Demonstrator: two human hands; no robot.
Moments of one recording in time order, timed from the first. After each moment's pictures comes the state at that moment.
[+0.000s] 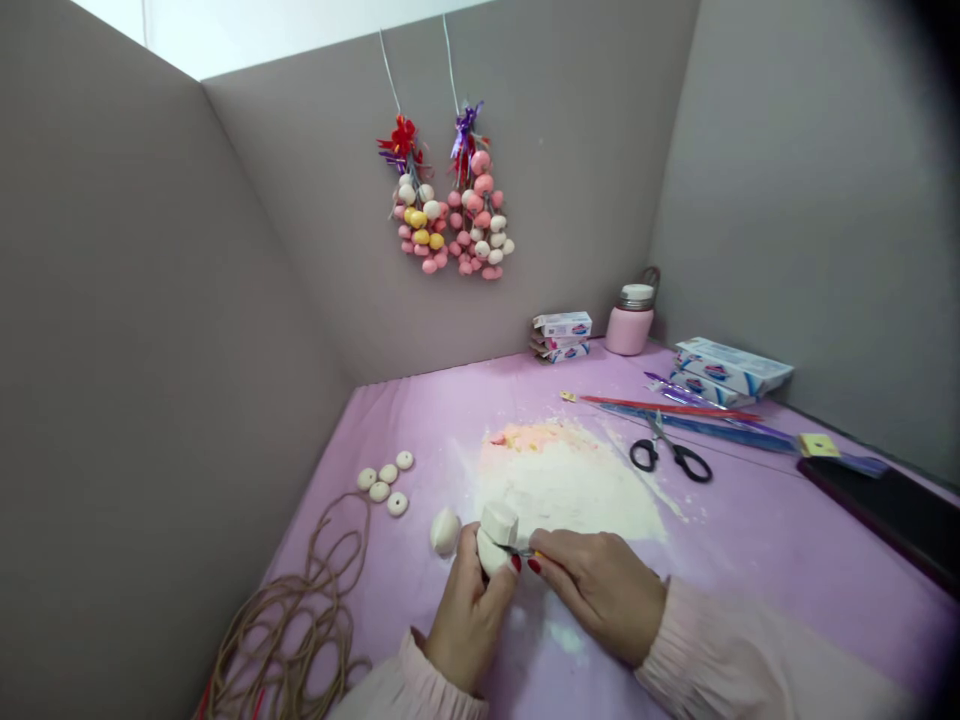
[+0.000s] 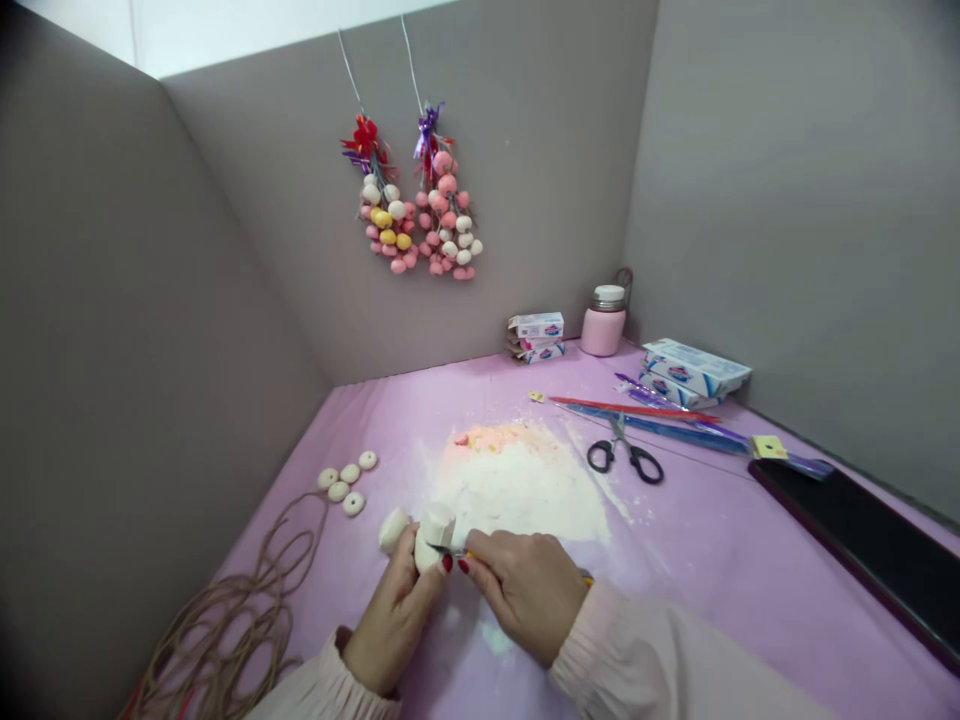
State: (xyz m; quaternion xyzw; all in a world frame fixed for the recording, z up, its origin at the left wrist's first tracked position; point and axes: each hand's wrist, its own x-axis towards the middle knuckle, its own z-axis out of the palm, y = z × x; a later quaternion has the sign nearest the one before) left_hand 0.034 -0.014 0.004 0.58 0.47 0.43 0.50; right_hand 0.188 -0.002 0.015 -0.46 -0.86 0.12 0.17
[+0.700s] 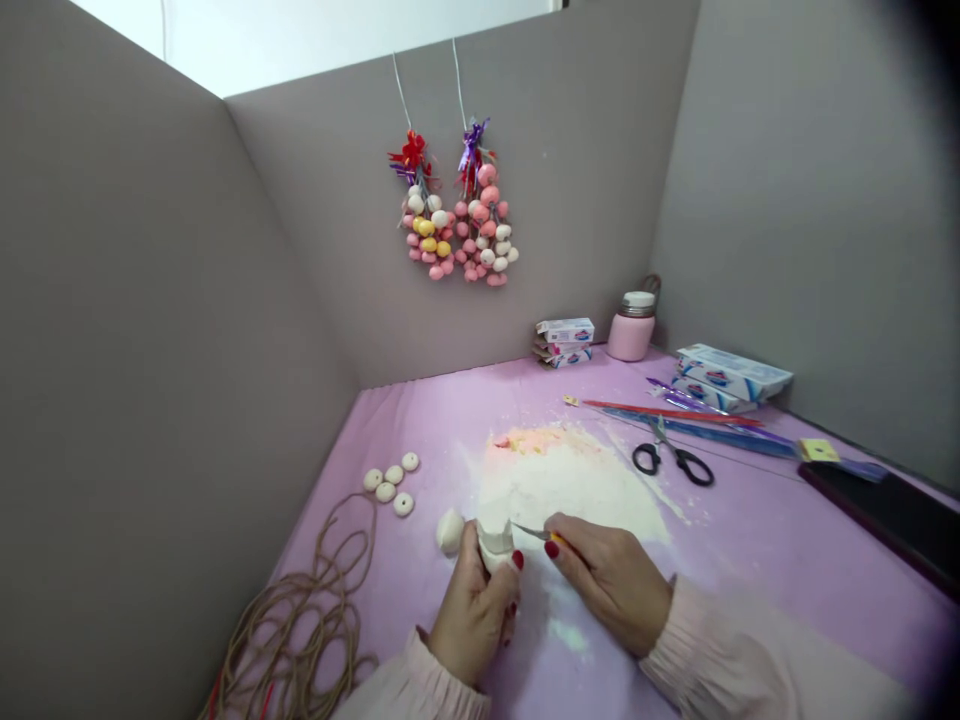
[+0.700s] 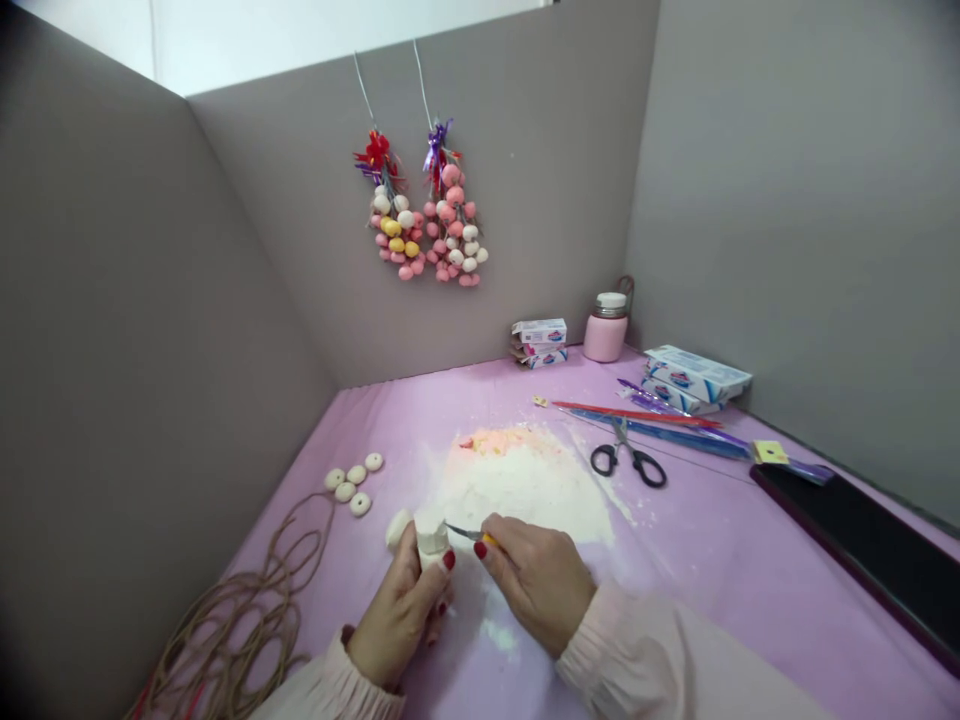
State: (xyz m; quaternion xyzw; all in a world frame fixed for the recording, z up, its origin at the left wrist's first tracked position) left_hand 0.033 -0.015 -0.002 0.52 0.45 0.41 0.60; right_hand 0.189 -0.003 0.016 -0.46 -0.84 0.14 0.26
